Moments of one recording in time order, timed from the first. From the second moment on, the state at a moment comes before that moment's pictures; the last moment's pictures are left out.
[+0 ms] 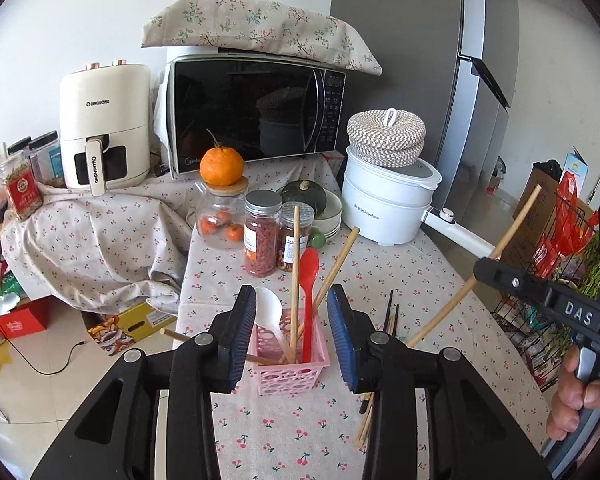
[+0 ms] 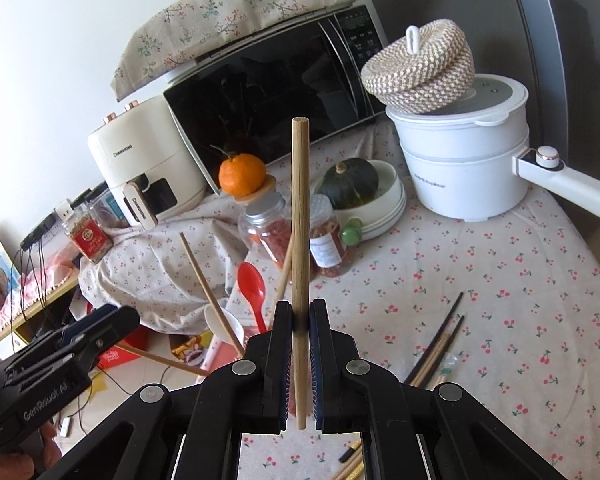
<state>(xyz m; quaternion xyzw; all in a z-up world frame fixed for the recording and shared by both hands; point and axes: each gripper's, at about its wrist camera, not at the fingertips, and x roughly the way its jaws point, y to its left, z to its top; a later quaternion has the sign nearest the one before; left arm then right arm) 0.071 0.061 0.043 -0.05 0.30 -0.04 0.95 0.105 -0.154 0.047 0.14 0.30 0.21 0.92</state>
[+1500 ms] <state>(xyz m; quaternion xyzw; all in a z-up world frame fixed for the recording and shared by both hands) 0.046 0.080 -0.041 -0.04 0.45 -0.08 0.89 0.100 -0.132 0.056 0.11 0.23 0.24 0.94</state>
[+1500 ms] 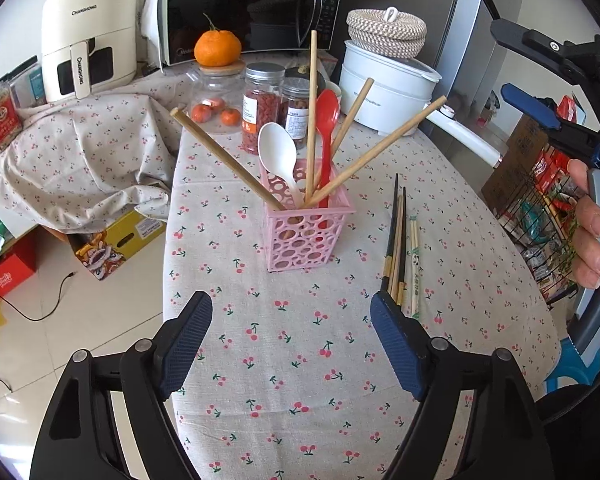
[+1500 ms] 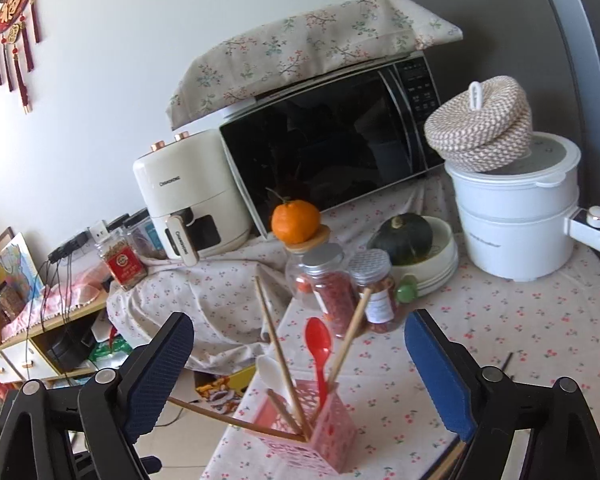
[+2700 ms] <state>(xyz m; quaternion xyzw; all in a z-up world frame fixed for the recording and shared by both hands) 0.074 0.029 -0.095 -0.02 0.51 -0.08 0.86 0.181 -0.186 -0.131 0.02 0.54 0.05 0.84</state>
